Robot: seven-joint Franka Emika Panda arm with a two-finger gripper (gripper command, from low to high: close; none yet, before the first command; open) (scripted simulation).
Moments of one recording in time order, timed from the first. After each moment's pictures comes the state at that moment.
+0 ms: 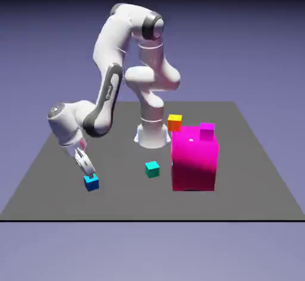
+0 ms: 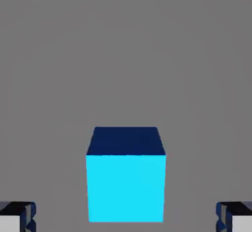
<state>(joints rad) -0.16 0.40 -0.44 -2.36 0.45 2.41 0.86</state>
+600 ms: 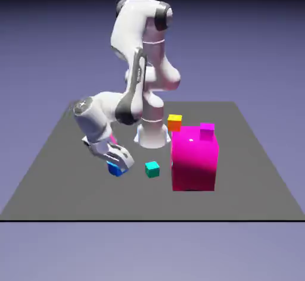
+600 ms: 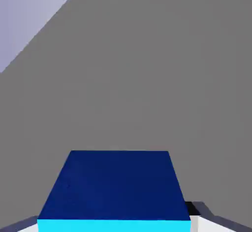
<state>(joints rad) -0.03 0.10 -0.17 -2.33 0.31 2.12 0.91</state>
